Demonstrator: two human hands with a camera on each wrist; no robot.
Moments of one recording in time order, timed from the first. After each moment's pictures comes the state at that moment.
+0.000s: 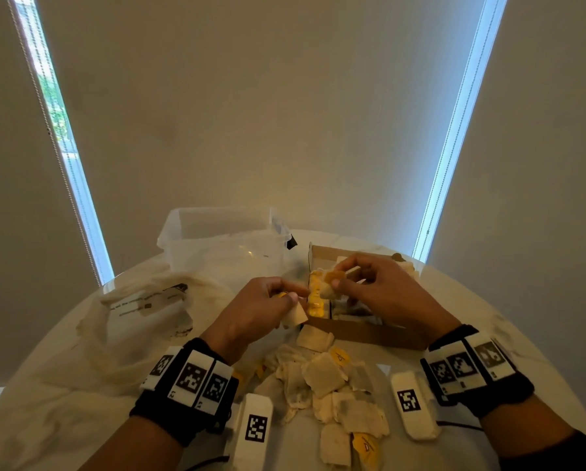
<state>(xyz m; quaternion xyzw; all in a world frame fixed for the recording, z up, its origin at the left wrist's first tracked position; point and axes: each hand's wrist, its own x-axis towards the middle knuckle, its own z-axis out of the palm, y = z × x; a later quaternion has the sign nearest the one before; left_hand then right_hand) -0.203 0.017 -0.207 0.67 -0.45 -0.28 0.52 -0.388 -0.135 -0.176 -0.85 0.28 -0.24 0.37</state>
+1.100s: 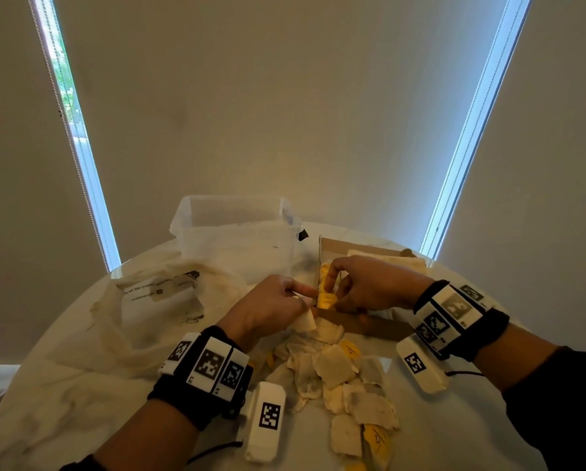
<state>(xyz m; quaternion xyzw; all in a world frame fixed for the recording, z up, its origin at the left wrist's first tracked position) -0.206 0.020 -0.201 0.70 -0.46 -0.31 0.44 -0.345 -0.133 -0.154 -0.92 0.30 0.05 0.26</state>
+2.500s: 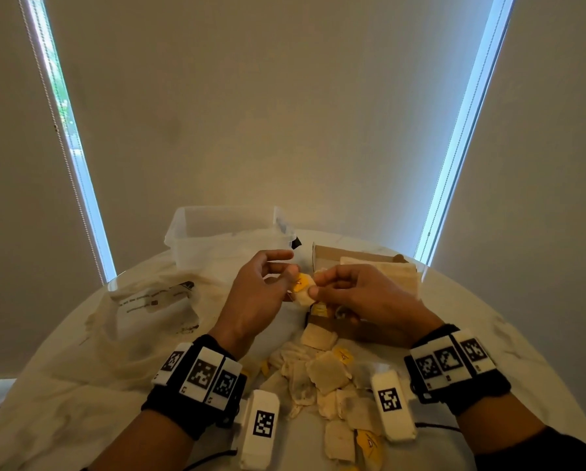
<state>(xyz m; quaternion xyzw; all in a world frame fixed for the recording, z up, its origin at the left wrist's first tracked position) -0.206 0.020 -0.199 0.60 -0.40 -0.20 0.66 -0.367 -0.108 -0.170 -0.81 0.26 -0.17 0.50</state>
